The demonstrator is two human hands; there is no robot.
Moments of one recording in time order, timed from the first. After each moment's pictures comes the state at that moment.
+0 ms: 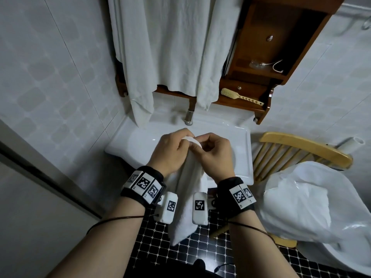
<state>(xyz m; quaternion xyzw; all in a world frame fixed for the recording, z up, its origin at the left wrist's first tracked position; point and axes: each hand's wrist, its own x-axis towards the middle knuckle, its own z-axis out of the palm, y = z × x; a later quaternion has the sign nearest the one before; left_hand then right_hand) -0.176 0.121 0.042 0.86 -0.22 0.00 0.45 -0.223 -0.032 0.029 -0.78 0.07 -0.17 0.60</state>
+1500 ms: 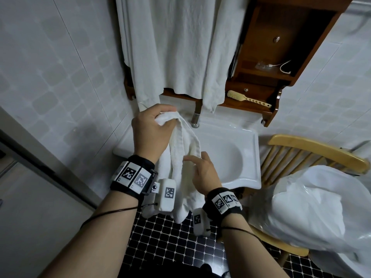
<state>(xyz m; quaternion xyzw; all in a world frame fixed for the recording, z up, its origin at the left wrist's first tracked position) -0.164 0.147 0.087 0.81 -0.12 0.26 0.52 -0.212 -0.025 -0.065 -0.92 -0.02 -0.11 0.38</state>
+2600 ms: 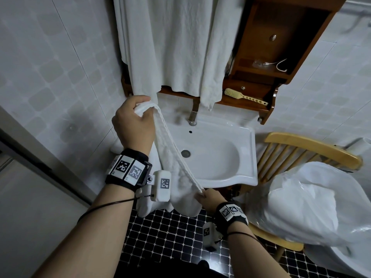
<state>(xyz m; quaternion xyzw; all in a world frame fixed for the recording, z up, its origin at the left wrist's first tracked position) -0.155 0.165 0.088 0.79 0.03 0.32 0.52 -0.261 -0.056 -0.119 -0.91 0.11 0.29 0.26</state>
